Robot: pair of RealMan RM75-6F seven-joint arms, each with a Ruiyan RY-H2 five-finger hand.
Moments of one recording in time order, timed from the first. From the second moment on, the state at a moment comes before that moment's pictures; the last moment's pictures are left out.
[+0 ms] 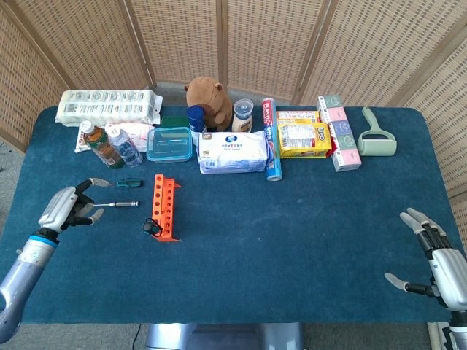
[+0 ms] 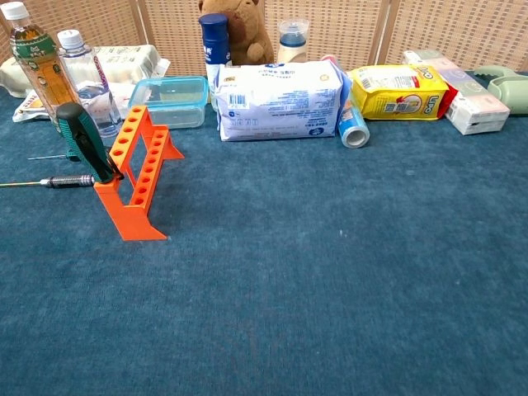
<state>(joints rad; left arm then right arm) -0.48 -1.22 -0.06 -1.45 1.30 1.09 -0.51 0.06 -0.90 0.00 -1.79 -1.65 1.53 0.38</state>
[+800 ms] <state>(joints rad) -0.57 -1.52 -0.17 -1.24 0.95 0.92 0.02 0.07 -0.90 0.00 -1.78 -1.64 1.52 0.40</state>
